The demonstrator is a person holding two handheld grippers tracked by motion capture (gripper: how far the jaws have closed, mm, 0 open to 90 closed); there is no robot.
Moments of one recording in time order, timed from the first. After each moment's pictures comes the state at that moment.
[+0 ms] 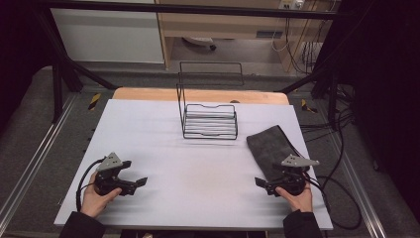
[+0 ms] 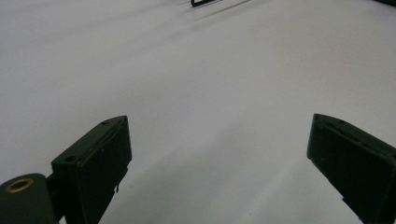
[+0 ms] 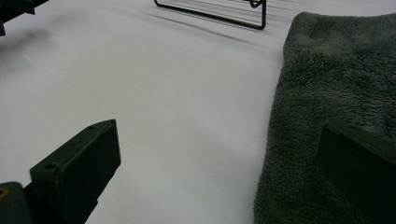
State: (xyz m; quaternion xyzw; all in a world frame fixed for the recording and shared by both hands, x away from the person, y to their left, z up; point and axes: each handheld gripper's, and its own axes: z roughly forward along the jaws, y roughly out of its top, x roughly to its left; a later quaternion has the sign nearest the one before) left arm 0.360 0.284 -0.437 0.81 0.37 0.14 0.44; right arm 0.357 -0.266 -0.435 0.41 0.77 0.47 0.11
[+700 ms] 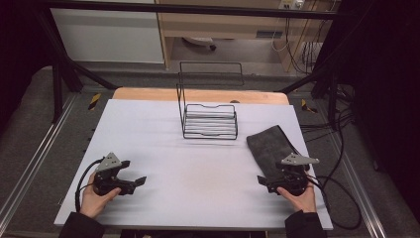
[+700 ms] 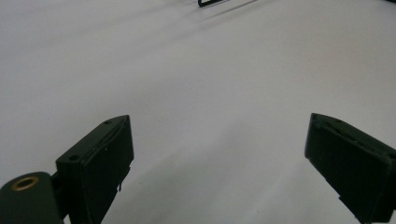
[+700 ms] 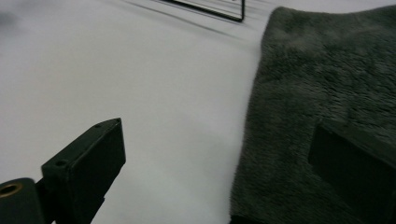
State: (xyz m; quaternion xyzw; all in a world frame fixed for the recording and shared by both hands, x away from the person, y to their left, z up) left arm 0.360 0.285 -0.438 0.81 0.37 0.15 0.44; right arm 0.359 -0.267 -0.429 0.43 0.79 0.42 0.14
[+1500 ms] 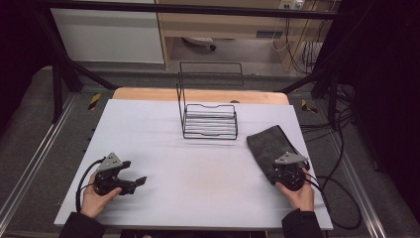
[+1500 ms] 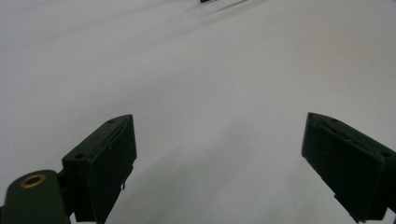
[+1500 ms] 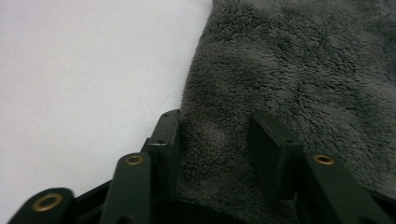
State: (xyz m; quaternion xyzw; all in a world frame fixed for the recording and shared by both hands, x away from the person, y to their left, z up) left arm 0.360 0.284 -0.439 0.81 0.37 0.15 0.43; right arm 0.375 -0.267 -0.444 0.43 0.82 0.31 0.21
